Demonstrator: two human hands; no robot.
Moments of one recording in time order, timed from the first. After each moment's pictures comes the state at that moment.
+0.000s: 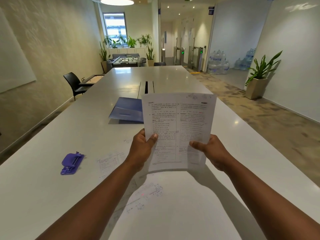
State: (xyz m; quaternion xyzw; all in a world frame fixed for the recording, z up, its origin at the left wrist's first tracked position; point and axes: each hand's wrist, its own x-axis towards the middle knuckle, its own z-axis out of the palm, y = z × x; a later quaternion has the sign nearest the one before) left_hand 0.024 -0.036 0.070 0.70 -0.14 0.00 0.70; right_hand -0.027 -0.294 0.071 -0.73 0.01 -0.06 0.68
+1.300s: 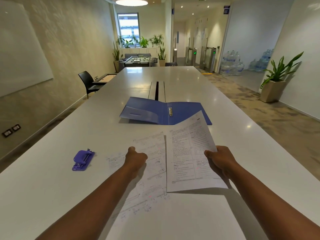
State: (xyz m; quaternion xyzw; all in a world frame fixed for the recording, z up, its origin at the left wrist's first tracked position) left_hand 0.052 0.011 0.028 0.78 0.17 -0.07 0.59; right_hand 0.007 -0.306 0.027 -0.82 0.20 -0.06 0.53
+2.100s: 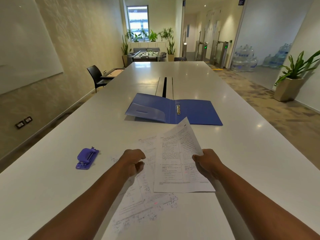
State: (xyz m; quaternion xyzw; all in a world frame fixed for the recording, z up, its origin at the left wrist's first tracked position) left_hand 0.079 0.036 0.027 0.66 0.30 -0.16 0.67; right_hand 0.054 -0.258 0.002 -0.87 0.15 0.05 0.47
